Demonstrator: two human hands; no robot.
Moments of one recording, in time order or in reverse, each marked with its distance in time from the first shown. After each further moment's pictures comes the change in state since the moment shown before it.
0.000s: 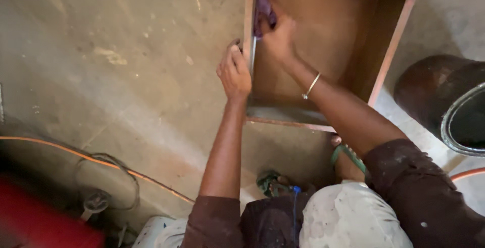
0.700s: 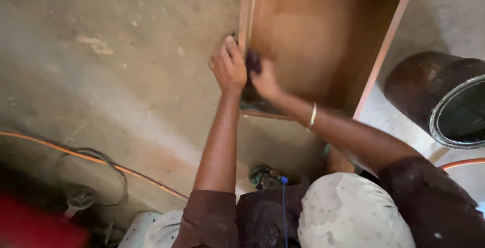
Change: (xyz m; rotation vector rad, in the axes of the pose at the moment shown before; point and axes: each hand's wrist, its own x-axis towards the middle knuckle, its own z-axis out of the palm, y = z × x) left_hand -0.005 -0.014 0.011 0.140 0.071 -0.022; right_hand -0.116 0.054 0.010 -0.049 -0.240 0.161
